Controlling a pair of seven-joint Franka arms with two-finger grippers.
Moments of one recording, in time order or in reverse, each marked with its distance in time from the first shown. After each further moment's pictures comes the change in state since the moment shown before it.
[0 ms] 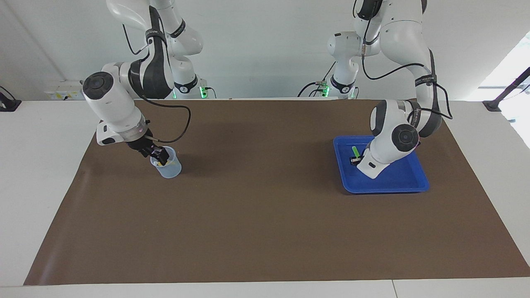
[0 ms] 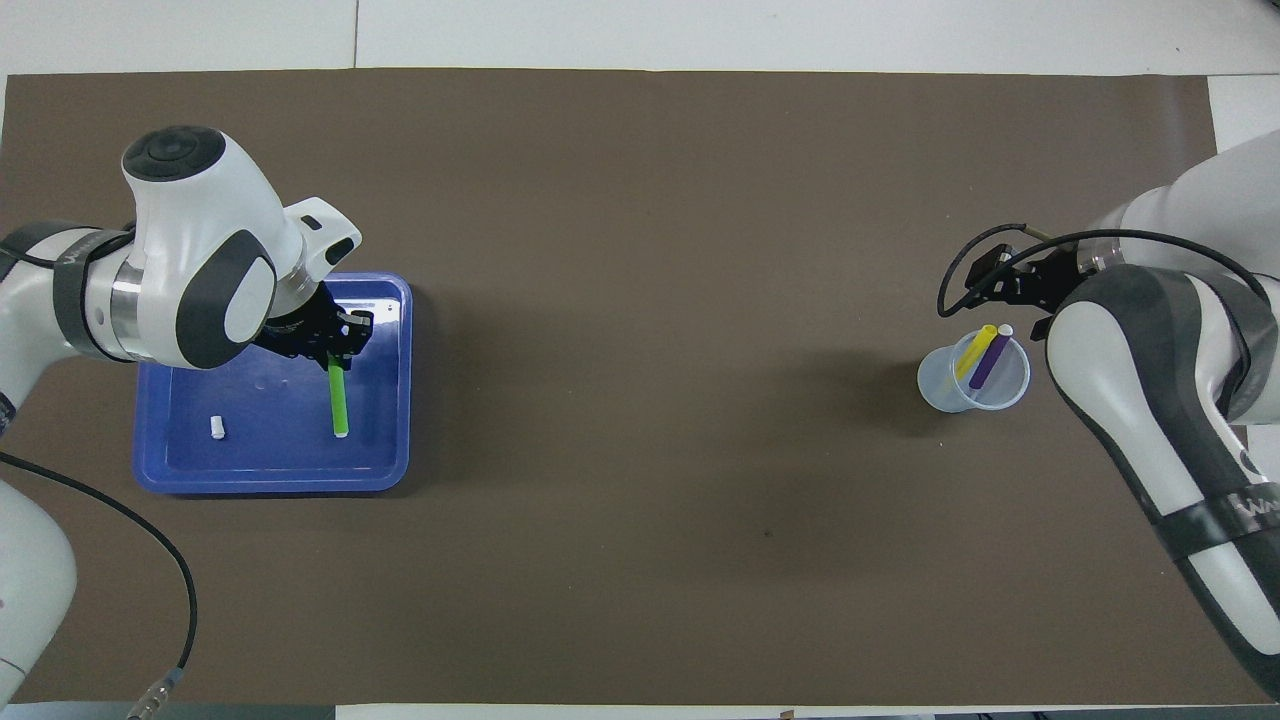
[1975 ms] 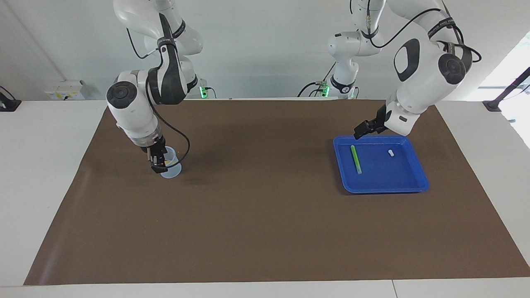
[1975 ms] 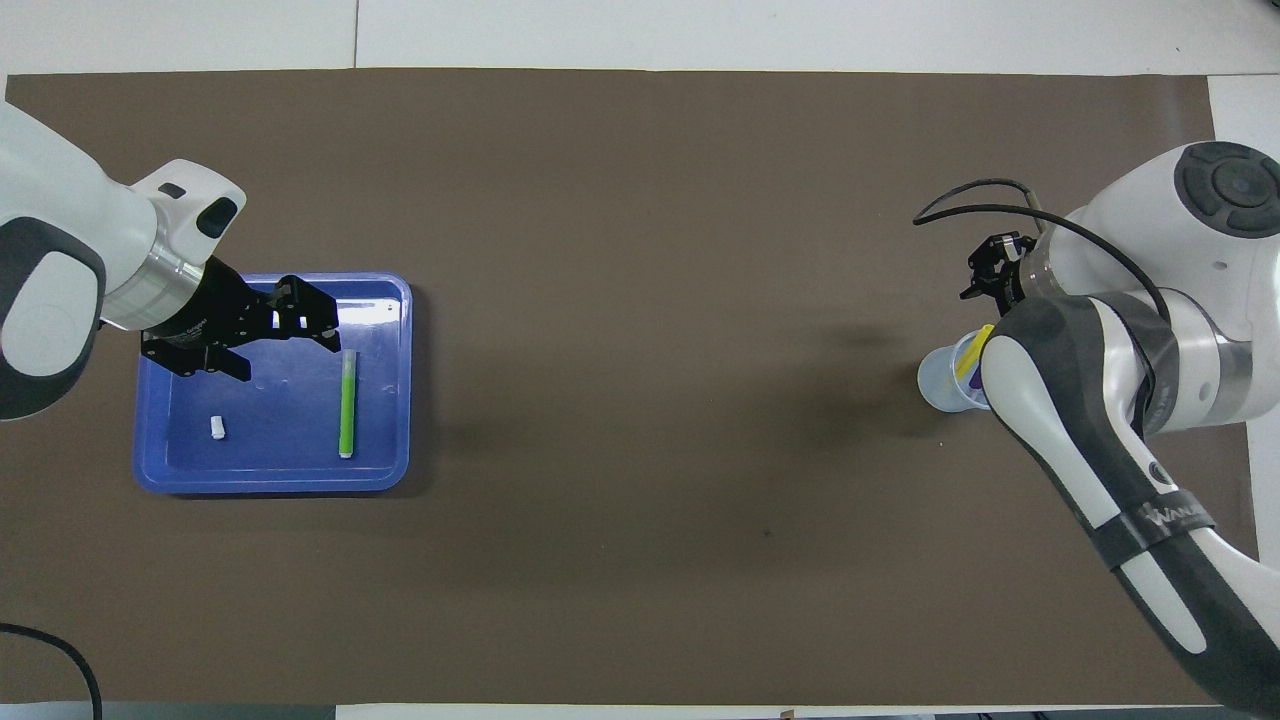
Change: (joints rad) left arm 0.039 -0.348 0.006 0.029 -0.297 -0.154 -0.251; right arm 0.011 0.038 0.042 -0.021 0.001 0.027 0.973
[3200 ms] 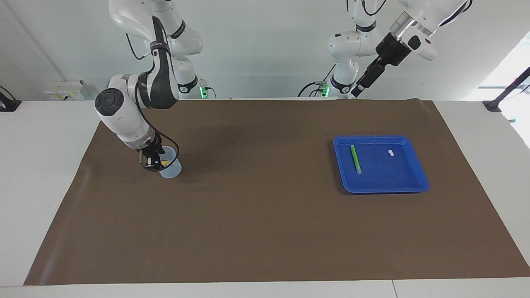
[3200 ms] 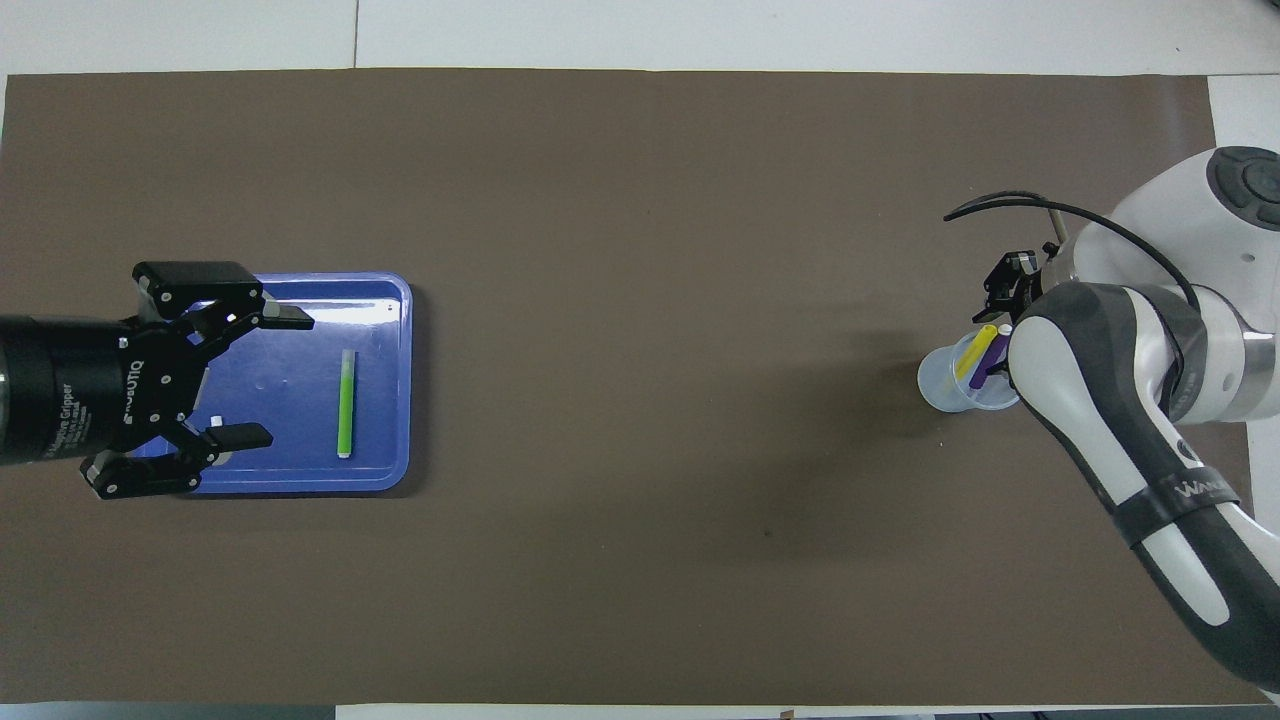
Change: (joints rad) left arm 0.000 -0.351 0.000 -0.151 -0.329 0.126 -0.585; right arm -0.009 0.002 -0.034 -0.013 0.048 -0.037 0.001
